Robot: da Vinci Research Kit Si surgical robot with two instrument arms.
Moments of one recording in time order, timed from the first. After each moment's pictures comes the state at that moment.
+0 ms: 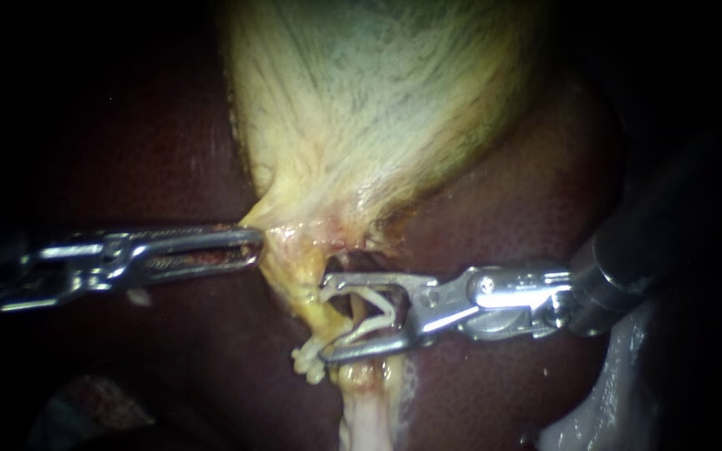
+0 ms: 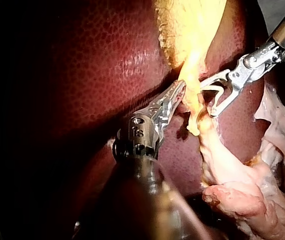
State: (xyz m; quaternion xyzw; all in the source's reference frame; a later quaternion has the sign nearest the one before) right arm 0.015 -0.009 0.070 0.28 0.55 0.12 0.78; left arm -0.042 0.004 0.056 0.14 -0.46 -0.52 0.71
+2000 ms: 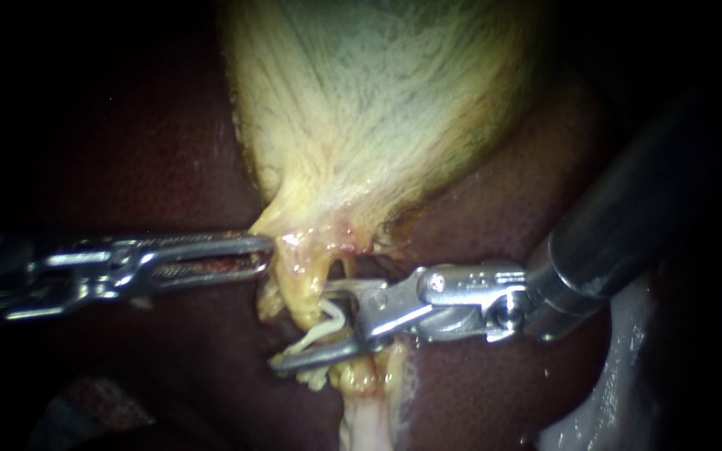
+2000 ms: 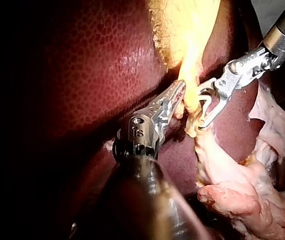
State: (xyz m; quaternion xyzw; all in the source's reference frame) right arm 0.020 -0.008 0.067 0.35 0.54 0.16 0.75; left arm -0.044 0.004 0.055 0.14 -0.46 -0.52 0.71
